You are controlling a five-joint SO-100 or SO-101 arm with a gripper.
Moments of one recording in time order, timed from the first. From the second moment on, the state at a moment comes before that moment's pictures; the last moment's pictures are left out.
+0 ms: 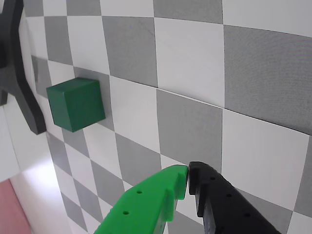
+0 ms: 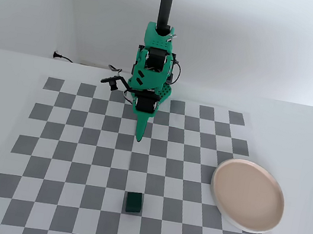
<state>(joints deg) 1.4 190.6 178.2 55.7 2.8</state>
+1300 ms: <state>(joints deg) 1.4 190.6 178.2 54.4 -8.4</state>
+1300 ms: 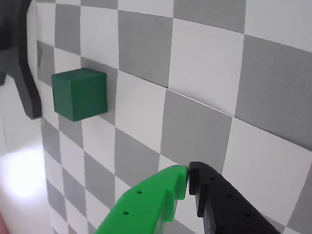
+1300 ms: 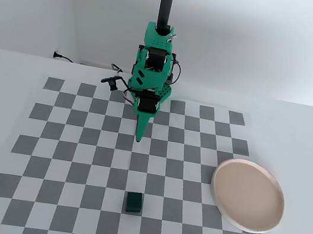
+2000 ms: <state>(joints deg) 3.6 190.6 178.2 53.1 -54.9</state>
